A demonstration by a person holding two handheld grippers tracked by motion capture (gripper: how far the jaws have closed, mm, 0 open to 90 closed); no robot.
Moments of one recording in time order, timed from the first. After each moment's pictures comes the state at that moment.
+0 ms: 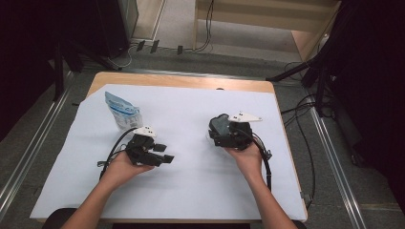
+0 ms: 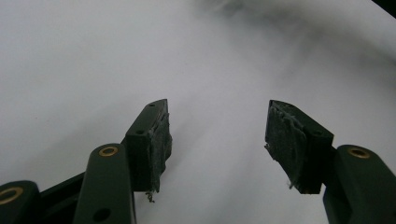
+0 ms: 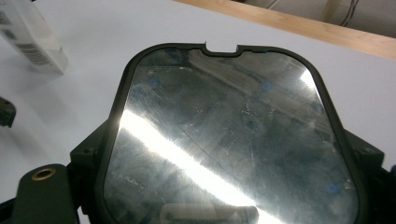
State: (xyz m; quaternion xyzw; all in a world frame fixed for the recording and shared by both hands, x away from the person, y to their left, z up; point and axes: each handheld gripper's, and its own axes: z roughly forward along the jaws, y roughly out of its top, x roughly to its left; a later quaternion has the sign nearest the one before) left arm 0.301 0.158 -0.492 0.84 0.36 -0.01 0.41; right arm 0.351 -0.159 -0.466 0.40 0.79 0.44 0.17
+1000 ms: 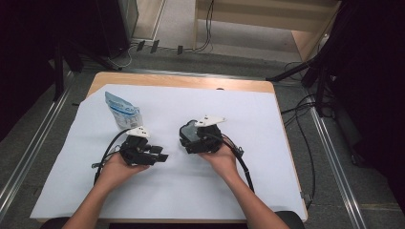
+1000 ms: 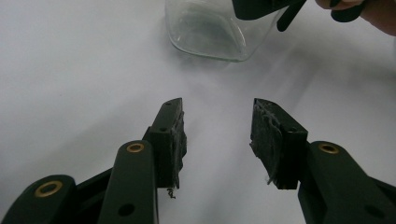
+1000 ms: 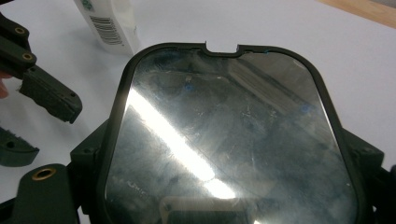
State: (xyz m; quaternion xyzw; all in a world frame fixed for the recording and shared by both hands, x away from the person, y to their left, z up) left arm 0.297 0.175 -0.495 0.83 0.37 0.00 0.41; right arm 0.348 -0.079 -0.484 0.32 0.84 0.43 0.12
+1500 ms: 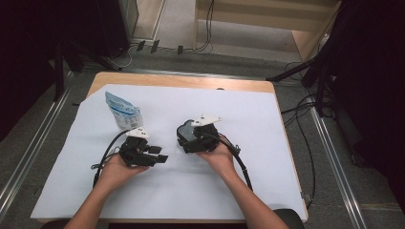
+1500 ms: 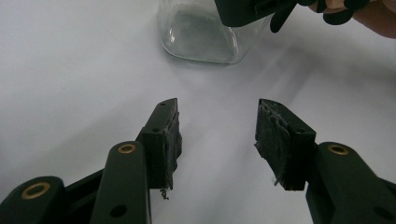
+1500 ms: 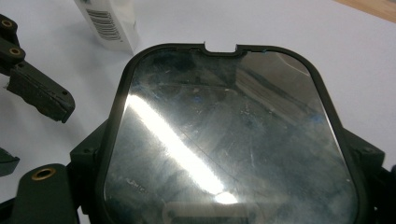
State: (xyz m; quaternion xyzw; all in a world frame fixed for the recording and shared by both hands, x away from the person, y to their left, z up) left arm 0.295 0.175 -0.497 0.83 0.38 0.00 0.41; right arm 0.353 -0.070 -0.491 0.31 0.84 0.42 0.12
